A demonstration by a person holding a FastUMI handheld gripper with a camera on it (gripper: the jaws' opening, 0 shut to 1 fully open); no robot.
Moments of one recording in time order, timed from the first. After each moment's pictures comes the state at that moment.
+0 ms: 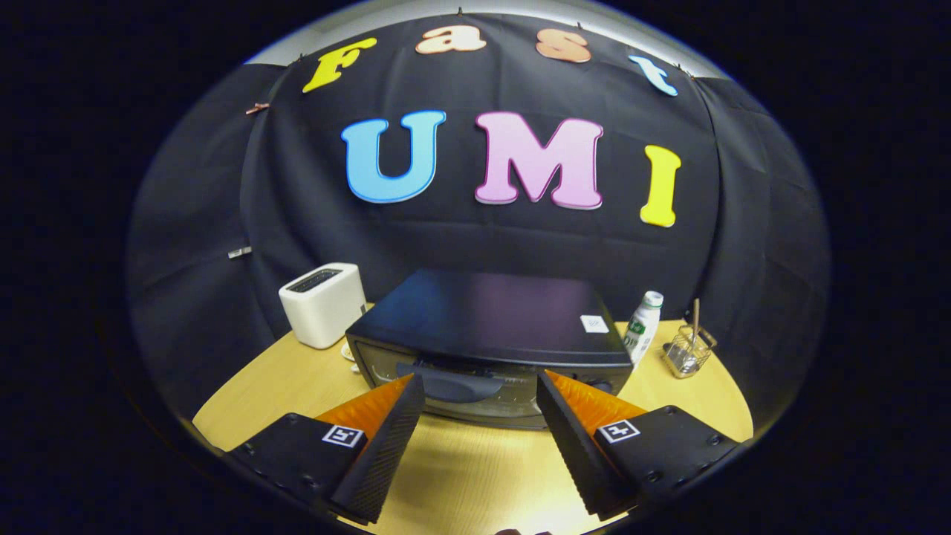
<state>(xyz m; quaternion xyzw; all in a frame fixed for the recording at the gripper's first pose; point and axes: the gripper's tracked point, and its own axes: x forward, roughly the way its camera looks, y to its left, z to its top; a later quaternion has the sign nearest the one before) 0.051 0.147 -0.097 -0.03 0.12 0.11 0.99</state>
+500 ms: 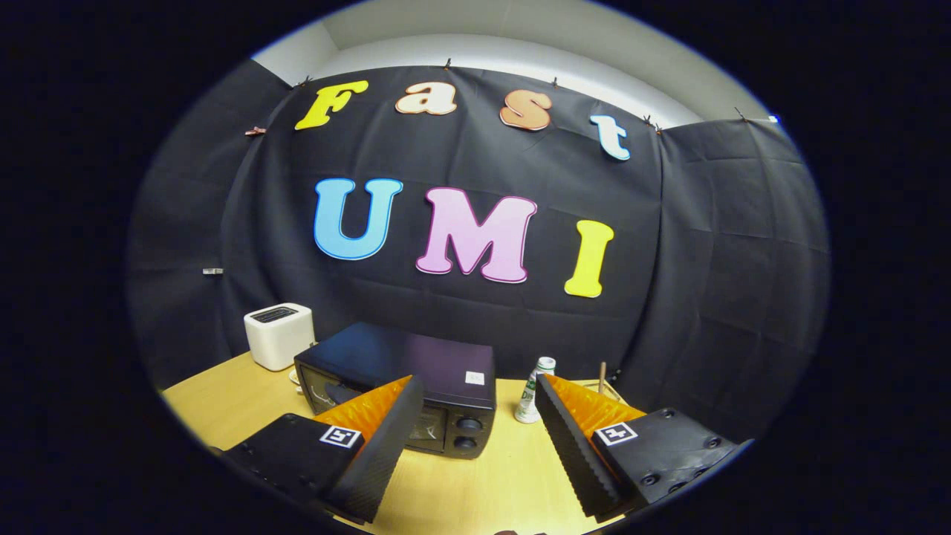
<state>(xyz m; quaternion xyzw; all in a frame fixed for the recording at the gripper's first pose) 0.000 0.022 -0.020 -0.07 0.00 0.03 1.00</state>
